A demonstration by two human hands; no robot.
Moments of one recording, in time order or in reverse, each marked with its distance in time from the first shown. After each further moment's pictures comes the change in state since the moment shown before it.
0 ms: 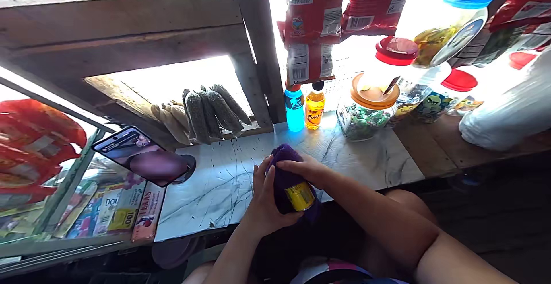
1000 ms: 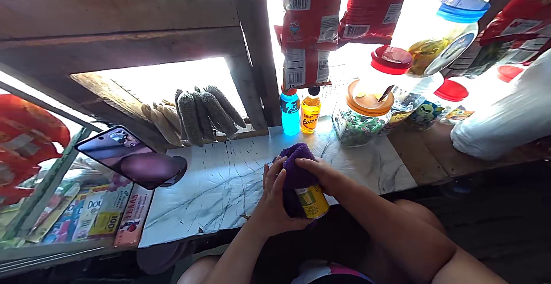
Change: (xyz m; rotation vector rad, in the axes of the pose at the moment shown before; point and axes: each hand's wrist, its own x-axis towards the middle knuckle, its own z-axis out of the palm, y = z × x) left_hand 0.018 0.005 0.032 -0.065 0.014 0.130; right_hand -0.031 -0.006 -0.026 0.170 0.047 -0.028
